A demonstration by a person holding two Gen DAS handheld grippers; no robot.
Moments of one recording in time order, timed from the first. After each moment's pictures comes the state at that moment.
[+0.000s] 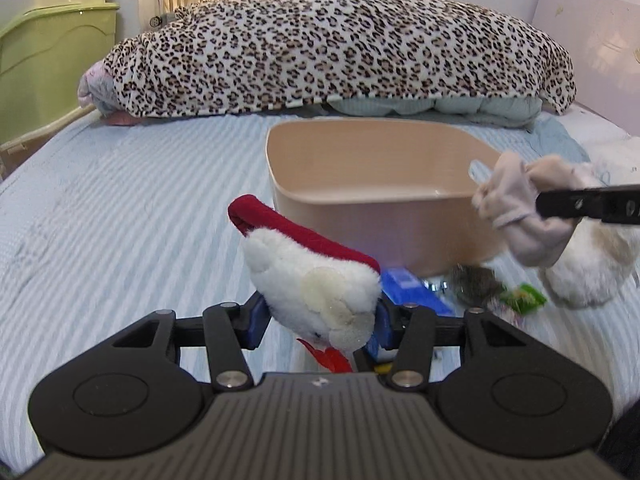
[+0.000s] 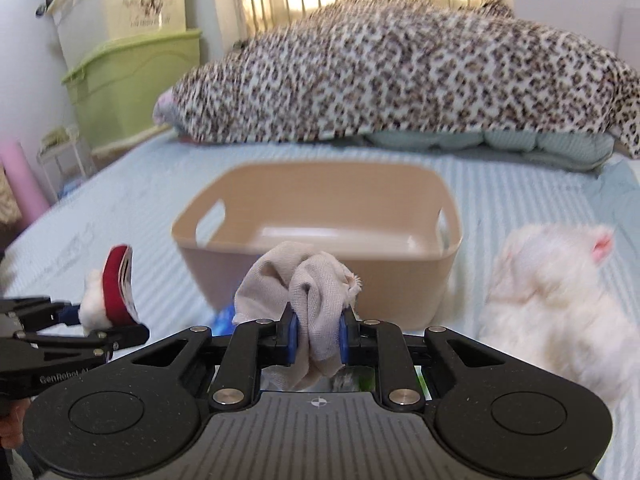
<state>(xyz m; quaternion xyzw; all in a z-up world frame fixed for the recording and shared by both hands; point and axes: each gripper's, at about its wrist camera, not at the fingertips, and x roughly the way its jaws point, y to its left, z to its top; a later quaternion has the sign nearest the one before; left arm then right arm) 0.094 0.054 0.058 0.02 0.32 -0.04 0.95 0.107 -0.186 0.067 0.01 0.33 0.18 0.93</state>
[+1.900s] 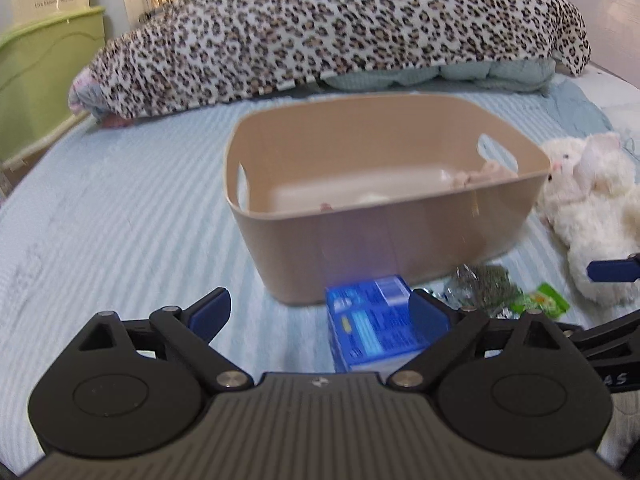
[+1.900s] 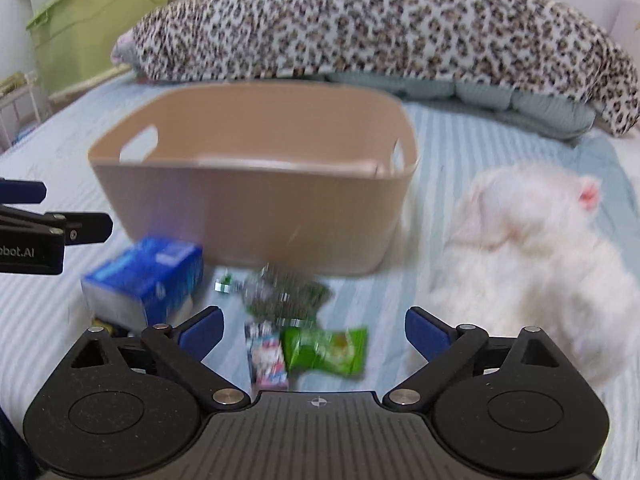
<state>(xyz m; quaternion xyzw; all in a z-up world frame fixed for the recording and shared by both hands) 0.135 0.008 0.040 0.07 0.37 -0.02 0.93 0.130 -0.199 0.000 -0.05 0.40 0.13 0.91</state>
